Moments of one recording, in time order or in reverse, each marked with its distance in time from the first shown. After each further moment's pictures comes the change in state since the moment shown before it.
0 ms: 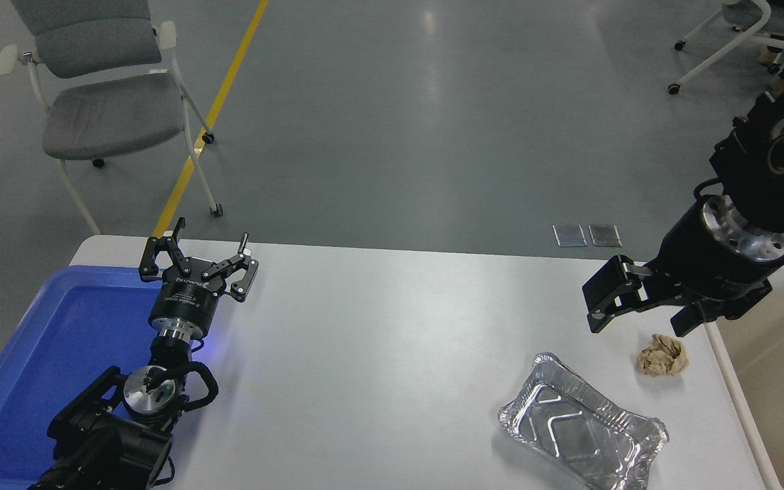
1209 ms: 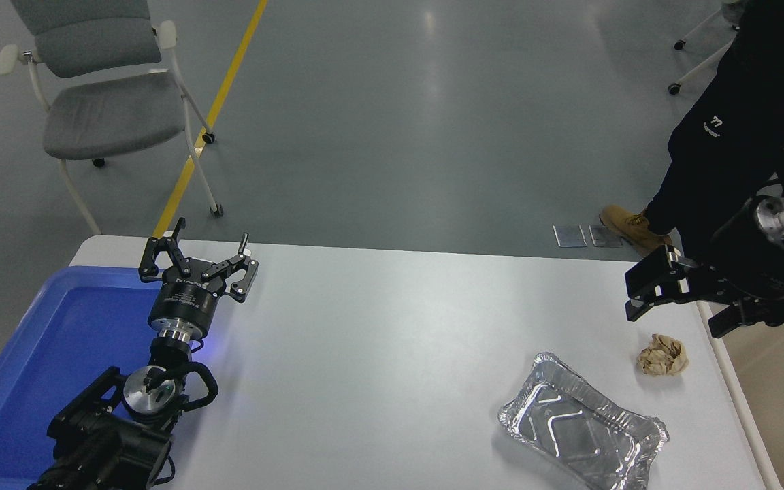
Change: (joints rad) left arm 0.000 0.000 0.000 0.000 -0.001 0.000 0.000; right arm -0.053 -0.212 -0.119 -0.035 0.002 -0.026 0.000
